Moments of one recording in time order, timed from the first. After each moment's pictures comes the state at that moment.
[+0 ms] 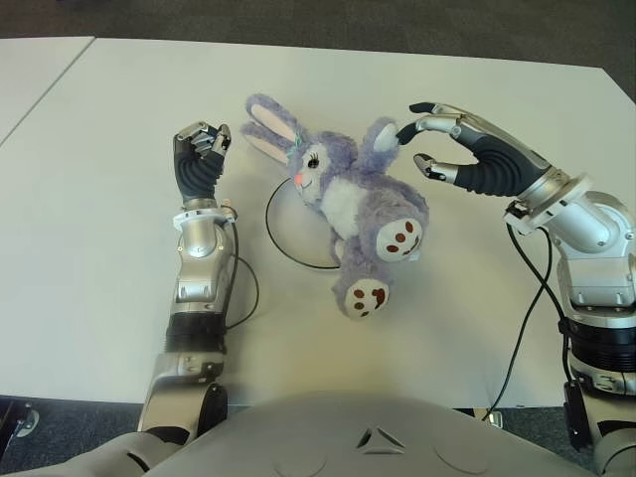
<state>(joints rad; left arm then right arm) -0.17 0.00 0.11 0.12 -0.01 -0.20 0.23 -0.24 -0.69 -0.09 -0.40 -0.11 -0.07 0.59</state>
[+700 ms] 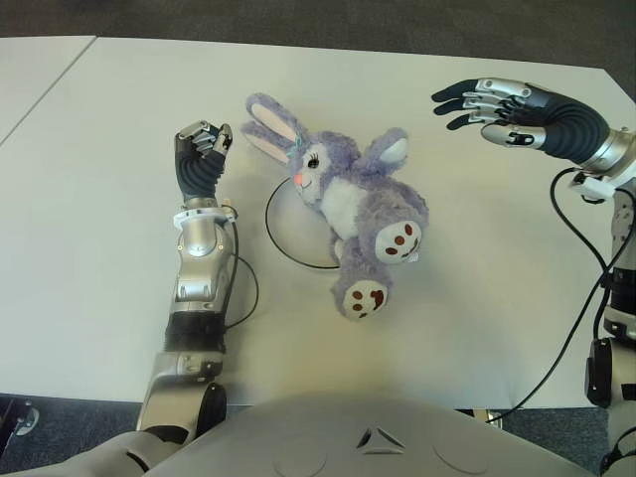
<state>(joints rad) -0.18 0.01 0.11 0.11 -0.01 -0.20 0.23 -0.46 -0.82 -0.19 0.07 0.40 -0.03 1.06</state>
